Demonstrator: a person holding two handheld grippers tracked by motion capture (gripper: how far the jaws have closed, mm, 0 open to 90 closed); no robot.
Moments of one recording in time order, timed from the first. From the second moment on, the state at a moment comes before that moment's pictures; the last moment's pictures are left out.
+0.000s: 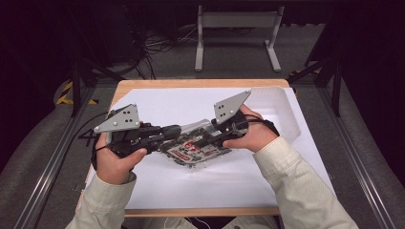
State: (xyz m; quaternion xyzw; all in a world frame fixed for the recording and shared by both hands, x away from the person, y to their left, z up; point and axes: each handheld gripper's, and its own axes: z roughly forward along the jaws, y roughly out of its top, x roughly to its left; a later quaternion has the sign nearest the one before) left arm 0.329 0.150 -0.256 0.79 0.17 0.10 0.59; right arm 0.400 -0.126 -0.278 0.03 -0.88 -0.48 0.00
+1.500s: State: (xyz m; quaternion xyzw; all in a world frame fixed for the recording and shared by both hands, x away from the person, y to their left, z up) left arm 0.359 0.192 -0.286 0.76 0.27 0.18 0.56; right arm 0.434 -0.248 -0.257 -0.18 -0.73 -0.63 -0.19
